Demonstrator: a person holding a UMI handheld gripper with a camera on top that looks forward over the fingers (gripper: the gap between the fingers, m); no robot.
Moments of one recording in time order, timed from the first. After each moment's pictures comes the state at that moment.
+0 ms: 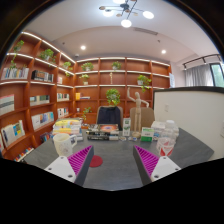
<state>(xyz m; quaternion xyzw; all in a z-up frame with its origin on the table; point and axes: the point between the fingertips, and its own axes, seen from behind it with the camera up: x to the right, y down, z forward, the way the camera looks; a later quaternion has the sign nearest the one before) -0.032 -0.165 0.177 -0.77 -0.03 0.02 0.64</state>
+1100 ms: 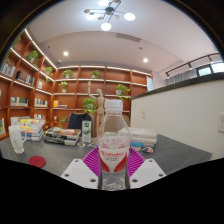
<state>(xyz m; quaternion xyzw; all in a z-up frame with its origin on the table) 0.152 -0.057 0.118 -0.71 0.03 -0.07 0.70</state>
